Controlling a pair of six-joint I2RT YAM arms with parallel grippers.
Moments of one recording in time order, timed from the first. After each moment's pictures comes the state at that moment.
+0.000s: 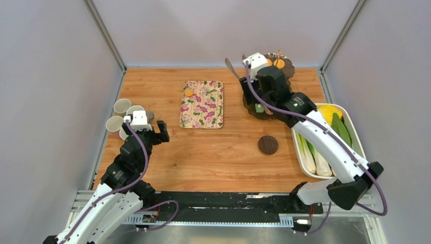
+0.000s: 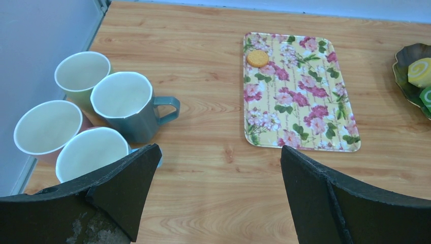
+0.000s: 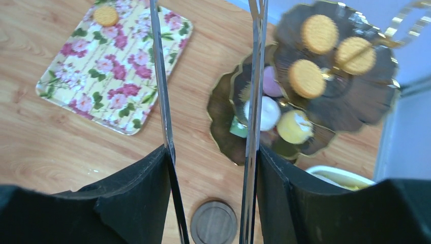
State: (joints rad) left arm -0.58 0.45 0.59 -0.35 -0.58 -0.18; right arm 0.64 1.32 1.55 -0.69 0.34 -0.04
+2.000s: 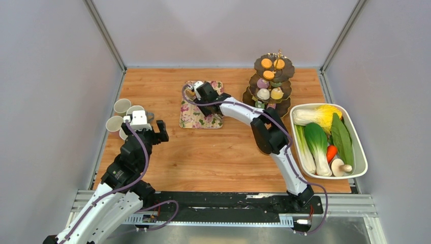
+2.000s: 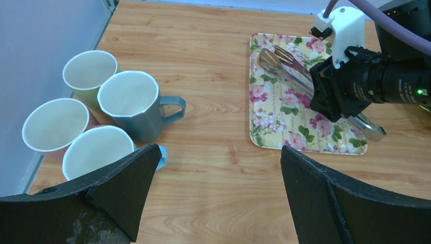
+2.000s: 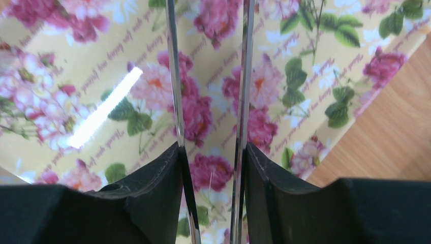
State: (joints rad) left arm -0.58 0.45 0.59 -0.35 -0.61 -0.18; right arm 0.74 2.37 1.95 -0.40 0.17 -0.08
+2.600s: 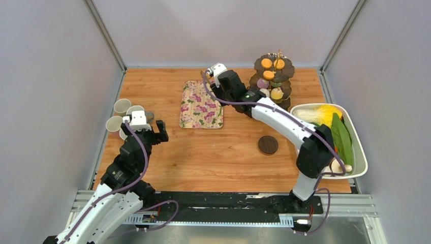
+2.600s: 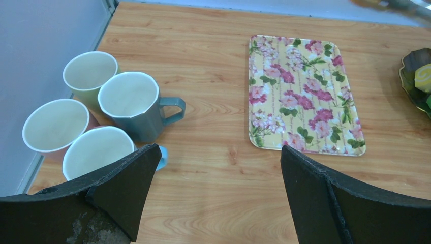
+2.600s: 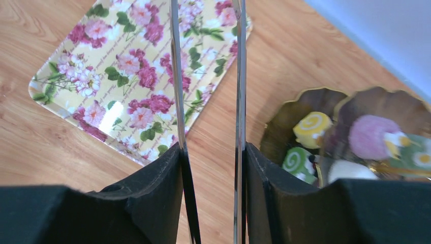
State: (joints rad) left arm -0.58 0.44 0.59 -0.35 -0.61 -0.18; right arm 0.74 1.80 1.61 -0.44 0.29 -0.08
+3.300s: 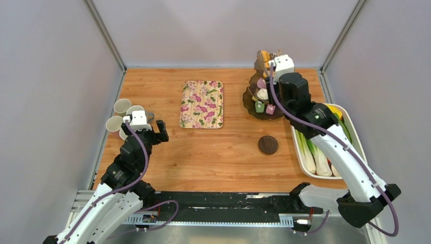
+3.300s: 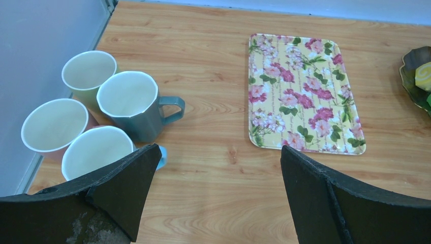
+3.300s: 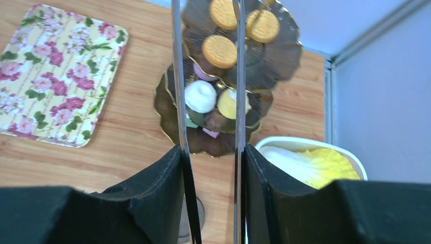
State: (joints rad) left arm -0.58 0.45 0.59 -0.35 -0.61 -0.18; right arm 0.61 1.20 1.46 -0.67 0.49 -0.04
